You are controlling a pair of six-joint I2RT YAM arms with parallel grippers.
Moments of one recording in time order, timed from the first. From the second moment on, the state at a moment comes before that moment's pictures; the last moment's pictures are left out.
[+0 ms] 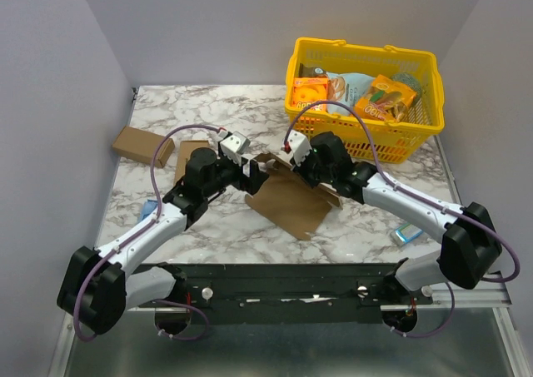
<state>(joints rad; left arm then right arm) -0.52 1.10 0.64 0.22 0.30 -0.13 0.72 1.41 1.01 -0.24 -0.02 -0.30</state>
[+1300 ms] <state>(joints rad) -0.52 1.51 0.92 0.15 0.18 0.11 0.67 1.47 1.06 -0.24 -0.09 -0.34</state>
